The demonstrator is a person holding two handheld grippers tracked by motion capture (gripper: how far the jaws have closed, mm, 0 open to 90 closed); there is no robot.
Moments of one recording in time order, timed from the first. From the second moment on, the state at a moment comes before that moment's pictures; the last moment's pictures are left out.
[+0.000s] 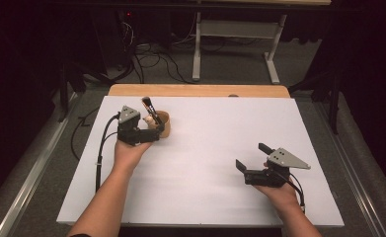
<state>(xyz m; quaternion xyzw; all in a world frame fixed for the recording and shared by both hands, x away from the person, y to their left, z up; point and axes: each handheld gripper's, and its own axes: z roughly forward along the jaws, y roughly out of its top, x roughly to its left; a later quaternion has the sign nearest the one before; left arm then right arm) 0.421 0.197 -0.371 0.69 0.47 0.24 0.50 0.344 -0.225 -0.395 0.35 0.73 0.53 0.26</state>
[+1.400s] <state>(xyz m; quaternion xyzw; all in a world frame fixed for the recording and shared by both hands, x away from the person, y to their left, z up) 0.318 0.204 -0.397 0.72 0.40 0.23 0.52 0.342 -0.227 -0.395 0.36 0.72 0.54 0.26</state>
